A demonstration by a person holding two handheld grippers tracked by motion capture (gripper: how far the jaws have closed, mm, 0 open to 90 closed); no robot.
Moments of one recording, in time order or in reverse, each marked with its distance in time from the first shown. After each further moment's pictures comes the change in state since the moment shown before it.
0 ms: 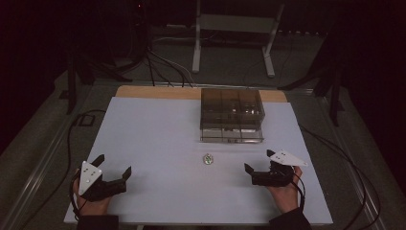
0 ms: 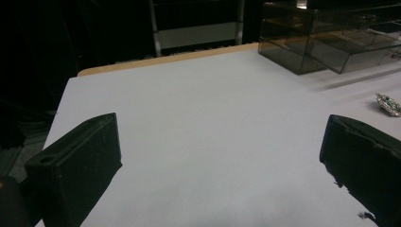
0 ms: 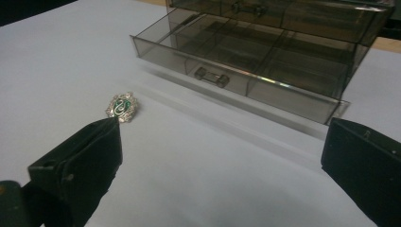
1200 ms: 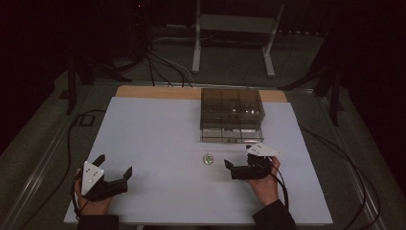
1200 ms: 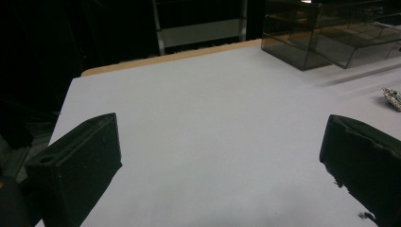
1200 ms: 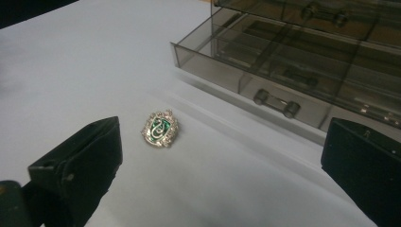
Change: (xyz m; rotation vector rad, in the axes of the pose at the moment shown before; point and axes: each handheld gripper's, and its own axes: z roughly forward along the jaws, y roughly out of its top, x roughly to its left) left arm -0.003 0.000 0.002 0.011 0.017 0.021; right arm 0.036 0.024 0.044 0.048 0.069 -0.026
